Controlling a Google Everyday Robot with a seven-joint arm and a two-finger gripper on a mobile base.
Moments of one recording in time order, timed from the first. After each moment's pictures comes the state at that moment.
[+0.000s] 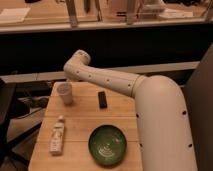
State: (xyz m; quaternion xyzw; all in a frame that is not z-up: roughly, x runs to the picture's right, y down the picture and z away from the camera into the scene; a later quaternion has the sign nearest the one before) arm -0.194 -0.076 0.861 0.04 -0.21 -0.47 0.86
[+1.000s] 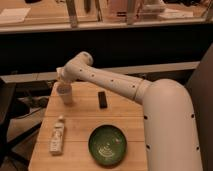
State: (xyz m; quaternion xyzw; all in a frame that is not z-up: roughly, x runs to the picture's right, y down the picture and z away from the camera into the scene) arm -0.221 -0.069 0.836 0.06 -0.29 -0.47 0.83
